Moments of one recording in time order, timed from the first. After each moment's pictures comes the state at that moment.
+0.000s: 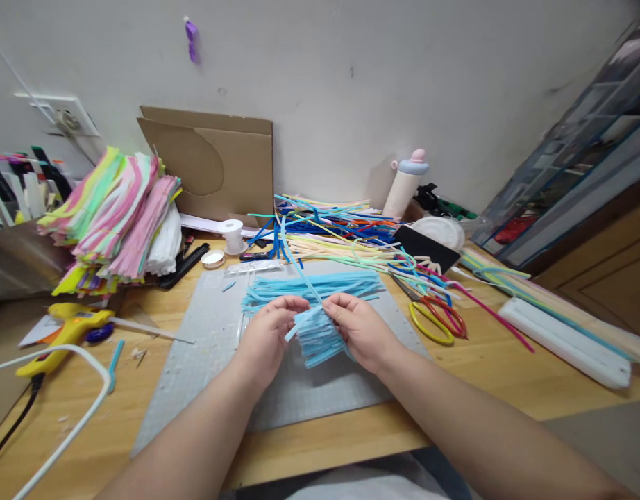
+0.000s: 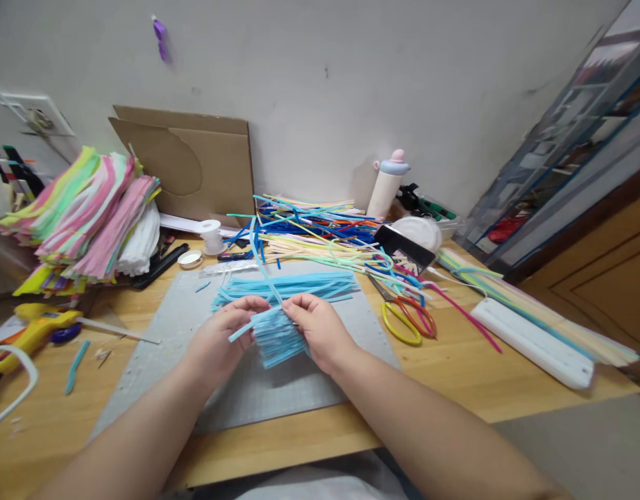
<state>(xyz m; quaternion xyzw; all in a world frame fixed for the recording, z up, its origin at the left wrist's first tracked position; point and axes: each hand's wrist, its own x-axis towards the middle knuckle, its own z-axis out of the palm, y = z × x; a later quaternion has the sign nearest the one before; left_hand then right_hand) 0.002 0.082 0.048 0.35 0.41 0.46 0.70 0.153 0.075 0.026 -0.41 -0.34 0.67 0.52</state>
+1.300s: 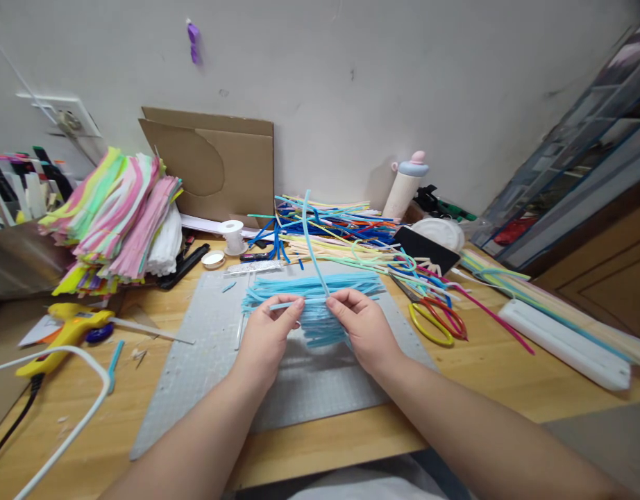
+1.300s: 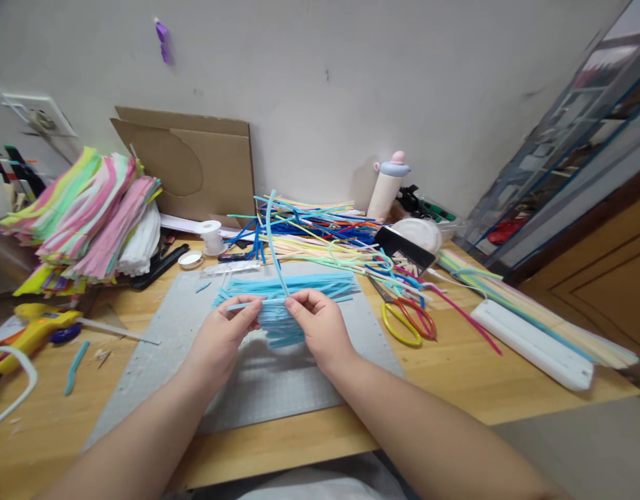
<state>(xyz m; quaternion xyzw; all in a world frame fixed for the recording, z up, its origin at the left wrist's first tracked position) 0.001 0.085 0.035 0.45 0.47 0.50 0.57 0.154 0.075 0.025 -0.45 -0.43 0.52 0.59</state>
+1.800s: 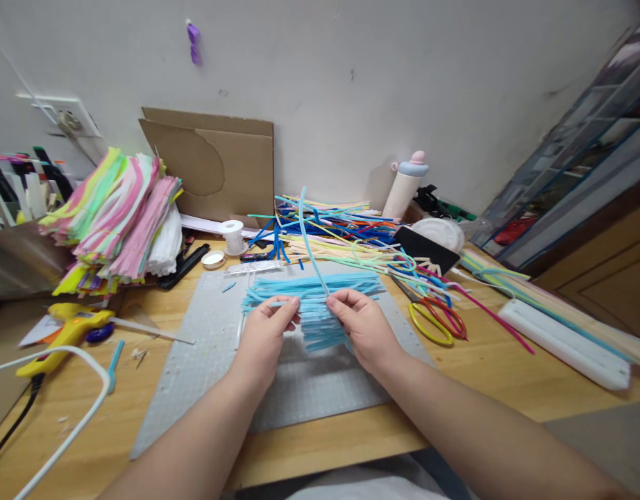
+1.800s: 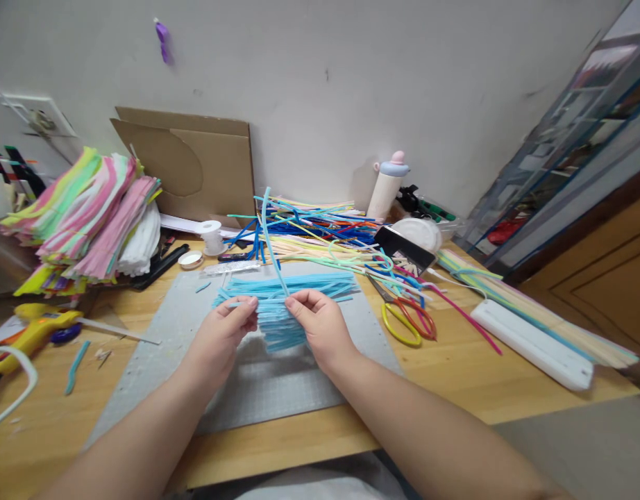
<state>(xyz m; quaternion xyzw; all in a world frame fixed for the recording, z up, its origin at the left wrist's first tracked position) 0.000 0.086 0.034 0.41 0.46 0.51 0.60 0.154 0.078 0.023 -0.43 -0.39 0.56 0.59</state>
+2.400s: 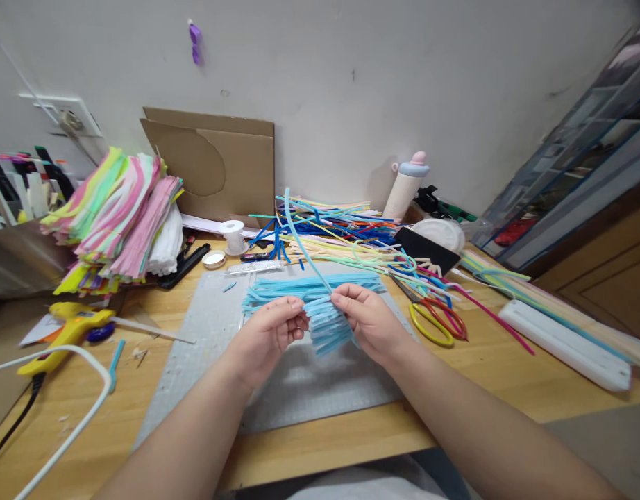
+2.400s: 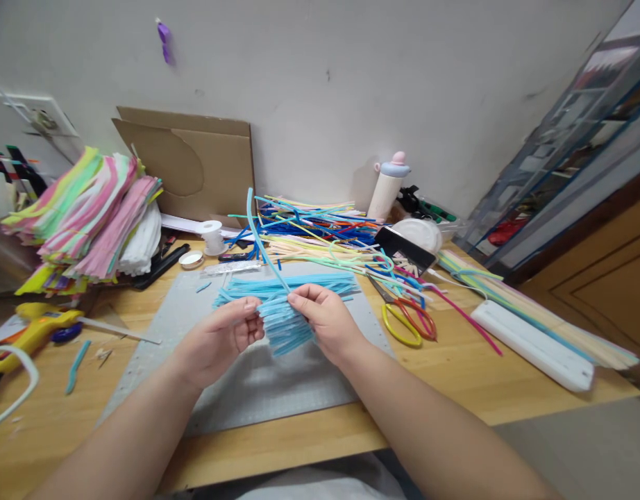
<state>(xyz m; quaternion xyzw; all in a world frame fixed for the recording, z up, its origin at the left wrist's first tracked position) -0.011 0.085 0.052 0.34 0.34 0.41 0.78 0.165 0.080 0.041 -0.39 -0.36 0.65 0.54</state>
